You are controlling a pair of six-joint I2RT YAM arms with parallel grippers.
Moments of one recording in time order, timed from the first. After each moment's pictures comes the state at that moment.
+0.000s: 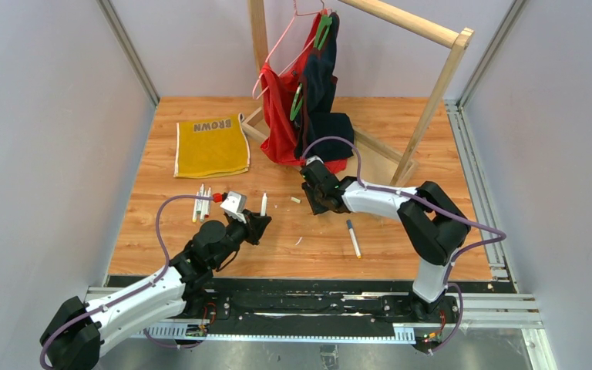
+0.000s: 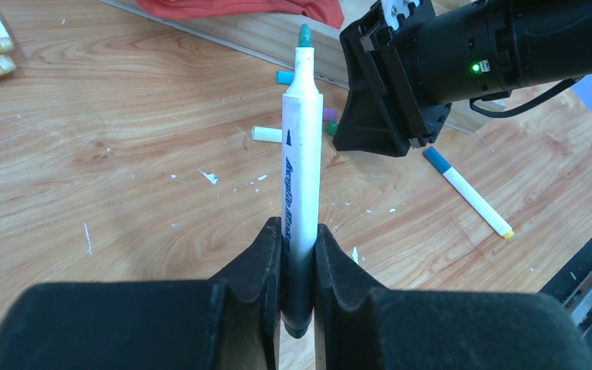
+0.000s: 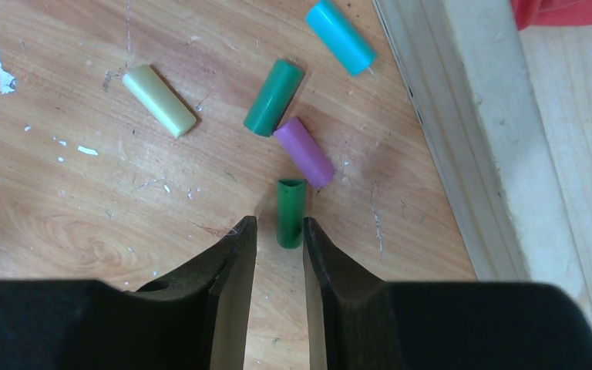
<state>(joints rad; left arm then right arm) -0.78 0.67 0.13 0.38 -0.19 -0.37 0.79 1.80 1.09 -0.28 0.20 0.27</state>
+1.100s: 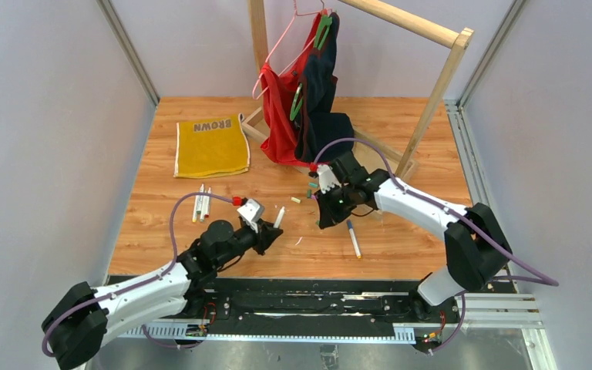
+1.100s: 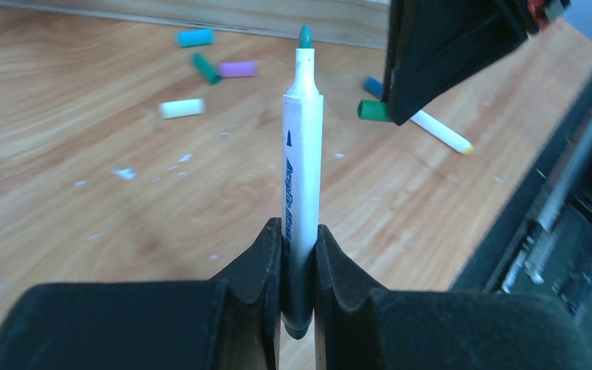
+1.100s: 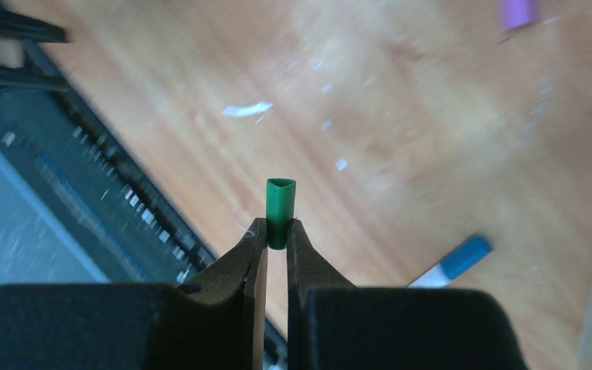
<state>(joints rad) -0.80 0.77 0.13 0.43 0.01 -0.26 0.68 1.54 1.04 -0.53 -0.36 0.08</state>
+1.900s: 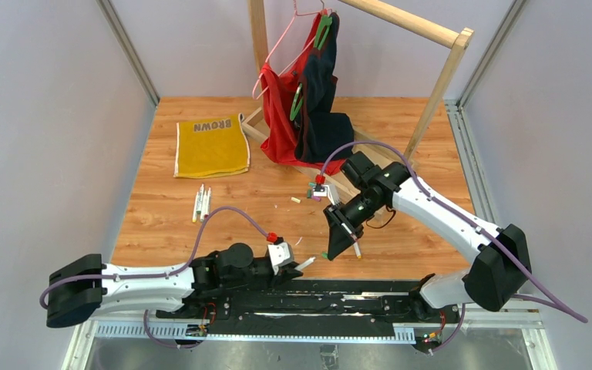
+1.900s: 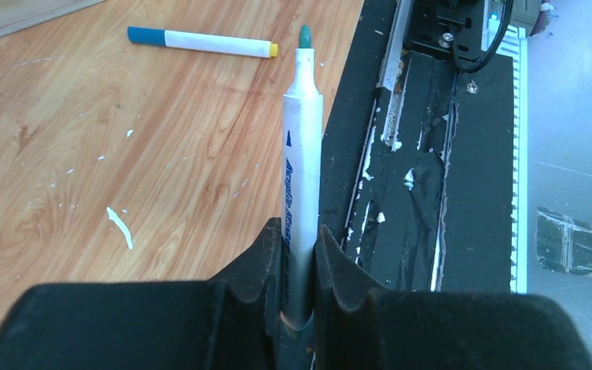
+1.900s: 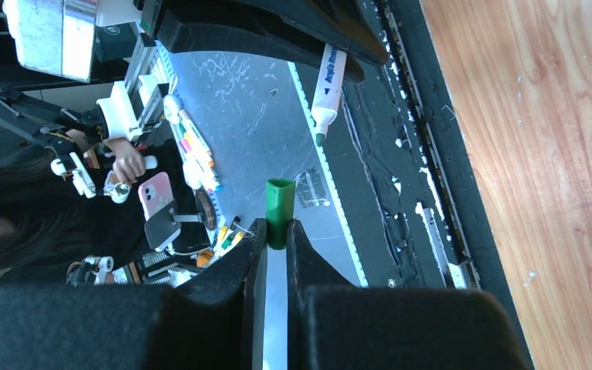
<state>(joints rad) -1.24 0.87 0.15 0.45 0.07 -0.08 0.68 1.38 1.15 -1.10 -0.93 -0.06</state>
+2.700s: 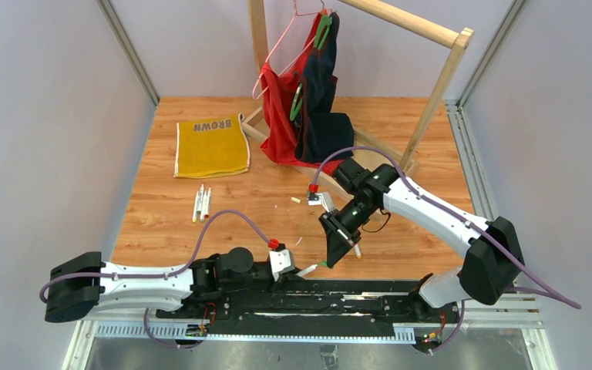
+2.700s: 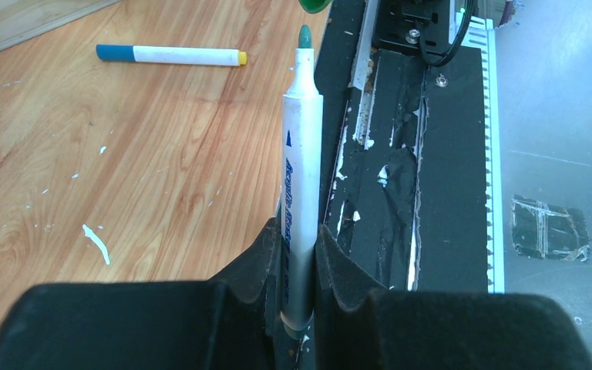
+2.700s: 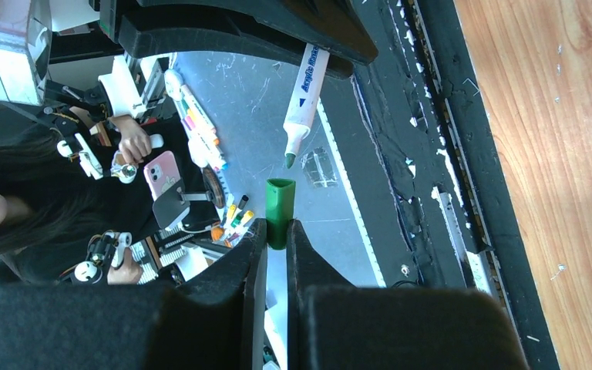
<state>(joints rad) -1.30 0.86 0.15 0.45 0.06 -0.05 0.74 1.43 1.15 -1.15 -0.92 -0.06</state>
